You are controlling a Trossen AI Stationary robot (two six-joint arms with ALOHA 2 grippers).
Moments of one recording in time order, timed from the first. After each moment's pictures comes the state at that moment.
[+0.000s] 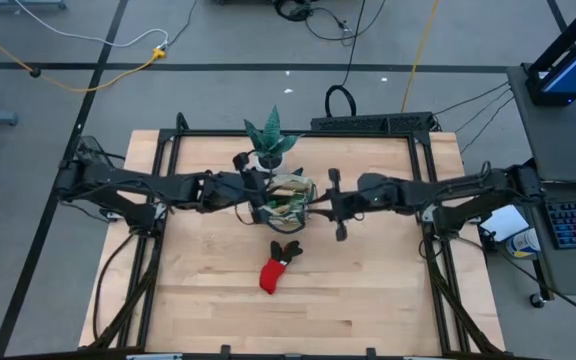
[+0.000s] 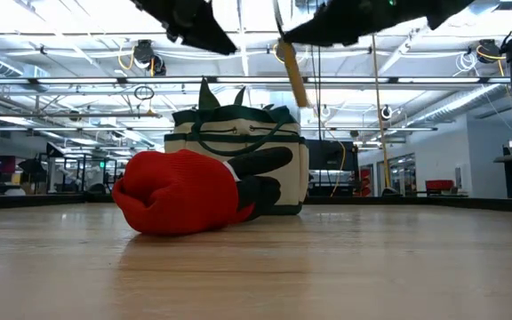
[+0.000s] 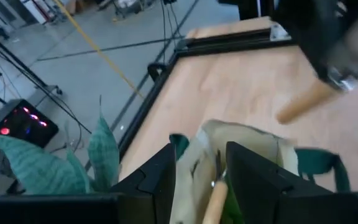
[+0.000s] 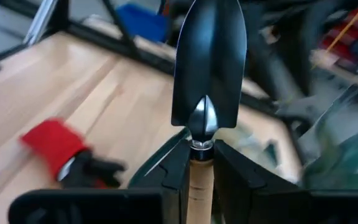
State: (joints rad) left arm -0.04 1.34 1.01 -0.12 -0.50 0.13; right arm 0.01 1.27 0.80 0.20 -0.02 -0.37
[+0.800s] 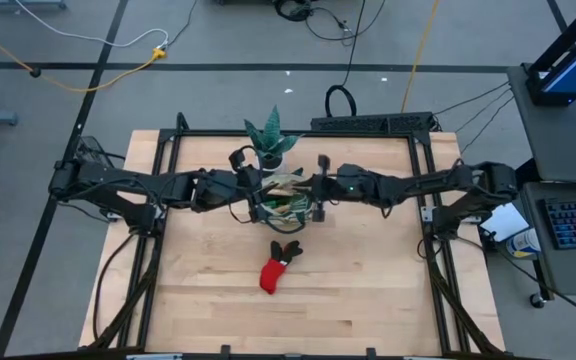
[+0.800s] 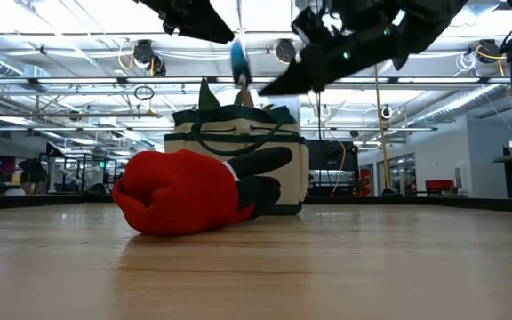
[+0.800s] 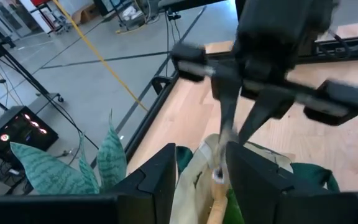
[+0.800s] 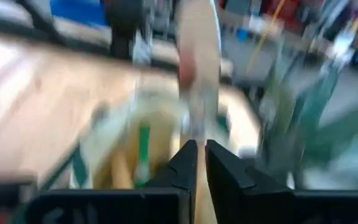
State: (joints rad) left arm -0.05 1.29 1.01 -0.11 -0.51 0.12; right arm -0.13 1.51 0.82 0.45 0.05 -0.29
